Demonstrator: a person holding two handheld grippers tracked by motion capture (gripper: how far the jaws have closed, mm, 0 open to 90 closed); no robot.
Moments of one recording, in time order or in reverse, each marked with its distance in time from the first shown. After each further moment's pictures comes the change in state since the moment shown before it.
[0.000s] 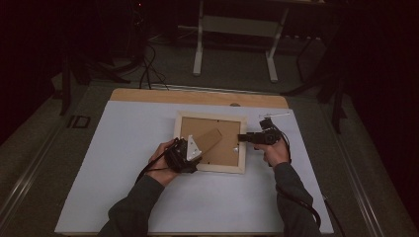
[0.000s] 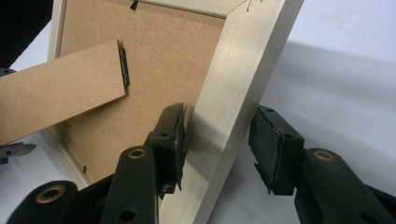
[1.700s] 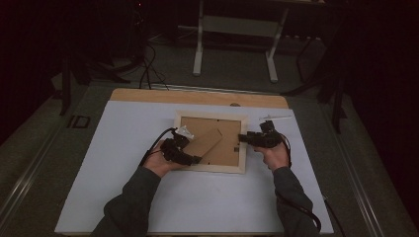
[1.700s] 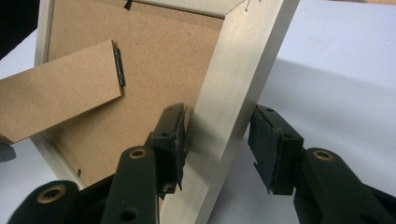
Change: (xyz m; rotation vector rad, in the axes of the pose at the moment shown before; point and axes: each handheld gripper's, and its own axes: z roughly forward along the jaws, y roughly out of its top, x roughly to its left) left arm 0.042 0.000 0.010 0.100 -0.449 -0.328; right arm 0.017 -0.007 -0.010 -0.072 -0.066 -0.071
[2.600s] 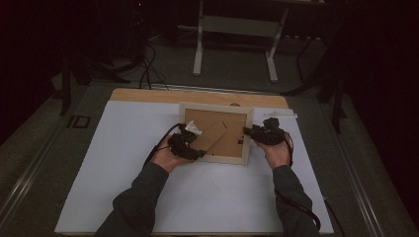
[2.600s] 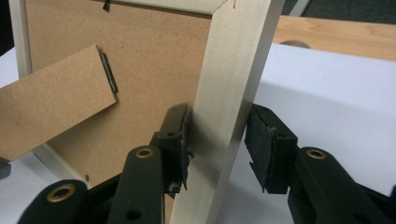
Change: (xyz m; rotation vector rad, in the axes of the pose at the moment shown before) left arm -0.005 0.024 0.009 0.008 0.098 0.047; right arm 0.006 0.009 -0.014 -0.111 -0.129 -0.025
